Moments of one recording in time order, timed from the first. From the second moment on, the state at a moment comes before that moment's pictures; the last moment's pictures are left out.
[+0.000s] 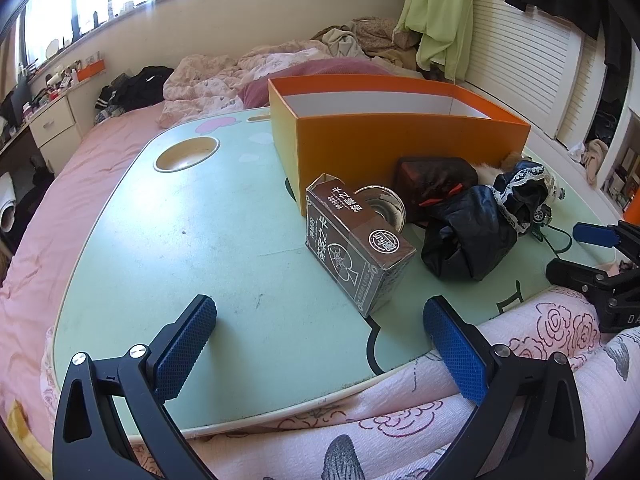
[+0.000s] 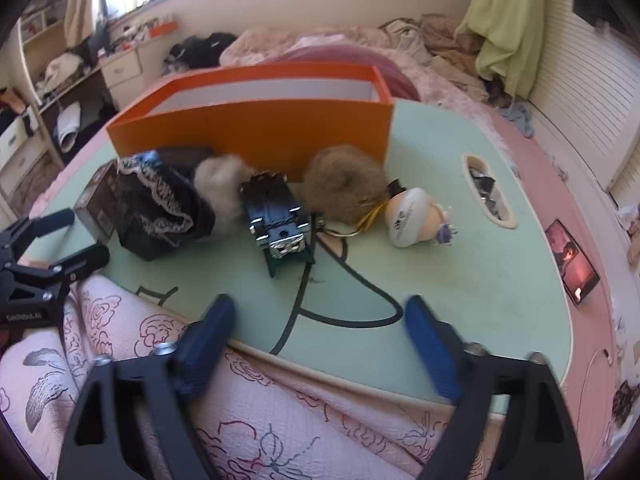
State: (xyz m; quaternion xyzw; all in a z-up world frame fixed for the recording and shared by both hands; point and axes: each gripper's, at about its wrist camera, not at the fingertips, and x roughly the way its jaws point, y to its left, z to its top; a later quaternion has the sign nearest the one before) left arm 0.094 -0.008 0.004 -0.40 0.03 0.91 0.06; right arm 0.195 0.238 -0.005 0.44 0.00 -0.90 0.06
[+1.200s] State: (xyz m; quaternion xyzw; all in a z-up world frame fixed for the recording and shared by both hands) left arm -0.064 0.042 0.085 -0.55 -0.02 0.81 0.18; right arm 0.196 0.245 -0.006 0.44 0.00 -0.89 0.06
